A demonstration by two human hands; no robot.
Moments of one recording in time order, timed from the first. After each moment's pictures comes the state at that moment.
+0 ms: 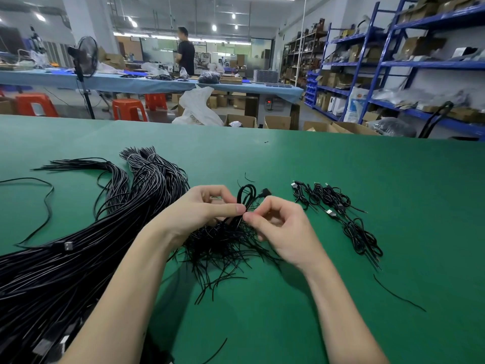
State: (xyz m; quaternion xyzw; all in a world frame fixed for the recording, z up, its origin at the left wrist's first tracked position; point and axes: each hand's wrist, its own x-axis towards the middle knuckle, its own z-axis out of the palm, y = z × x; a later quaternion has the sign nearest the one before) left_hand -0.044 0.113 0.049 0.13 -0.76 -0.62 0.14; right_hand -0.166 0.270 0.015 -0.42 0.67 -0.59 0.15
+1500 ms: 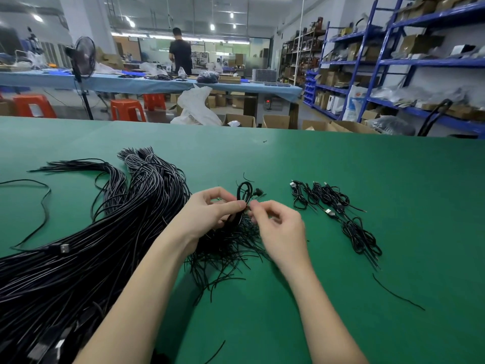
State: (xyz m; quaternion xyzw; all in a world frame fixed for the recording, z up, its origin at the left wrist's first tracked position) left_hand -0.065 0.124 0.032 0.22 -0.69 -0.66 0.21; right_hand -0.158 0.253 -0.001 -0.31 0.71 -0.63 0.05
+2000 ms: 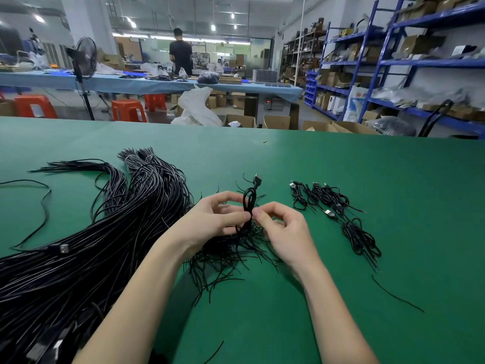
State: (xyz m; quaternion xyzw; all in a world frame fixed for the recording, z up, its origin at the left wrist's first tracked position) left_hand -0.066 0.122 0.023 0.13 -0.70 -0.69 0.15; right_hand -0.171 0.264 -0.001 -0.31 0.69 -0.64 0.16
